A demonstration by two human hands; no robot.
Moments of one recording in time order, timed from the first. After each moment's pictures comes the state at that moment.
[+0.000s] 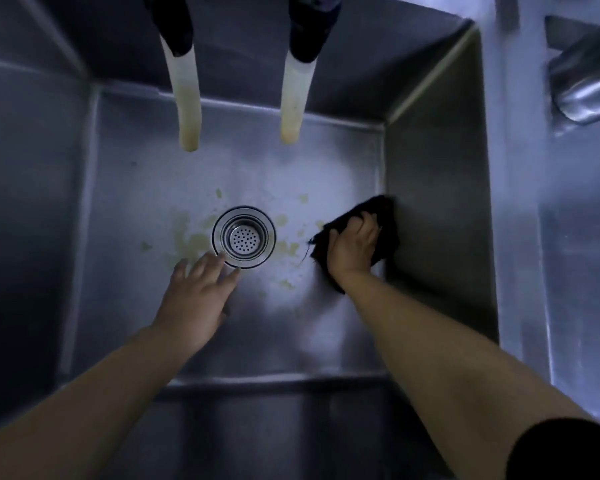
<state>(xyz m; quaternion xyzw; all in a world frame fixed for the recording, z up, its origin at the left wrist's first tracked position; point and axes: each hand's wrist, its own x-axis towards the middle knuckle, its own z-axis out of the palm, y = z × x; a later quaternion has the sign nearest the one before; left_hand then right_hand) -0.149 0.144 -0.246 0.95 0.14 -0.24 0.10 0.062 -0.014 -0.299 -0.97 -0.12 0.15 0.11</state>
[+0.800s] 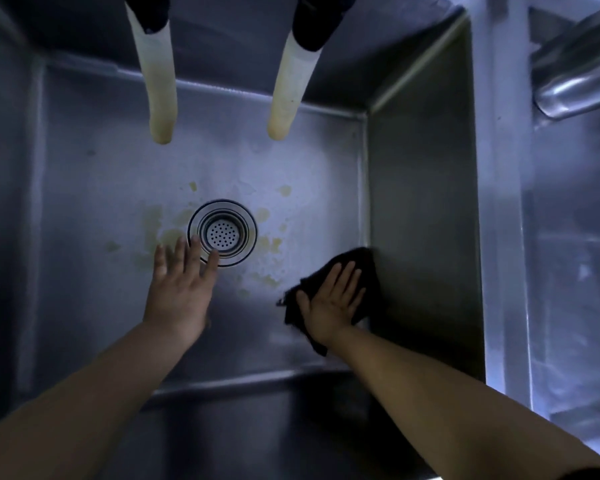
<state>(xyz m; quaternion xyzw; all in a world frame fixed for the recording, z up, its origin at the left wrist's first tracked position) -0.133 0.143 -0.266 0.93 0.16 -0.33 0.05 -0.027 -0.071 -0.302 -0.94 -0.10 0.32 -0.04</state>
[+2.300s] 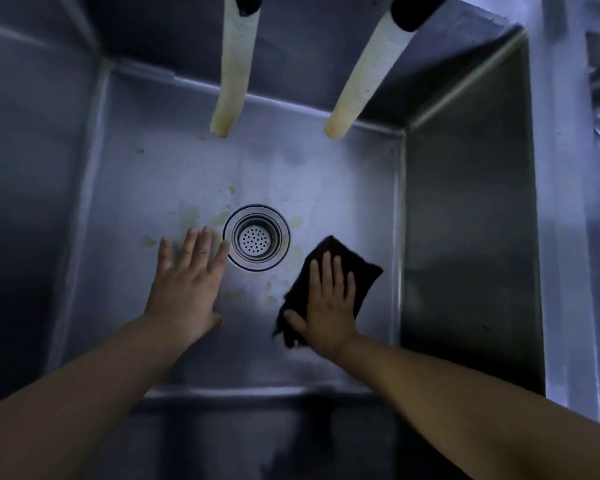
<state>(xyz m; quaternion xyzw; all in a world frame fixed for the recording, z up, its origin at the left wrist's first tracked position) -0.157 0.170 -0.273 0.94 0.20 -0.27 0.04 -0.040 -0.037 -0.302 -0.89 -0.40 0.19 -0.06</state>
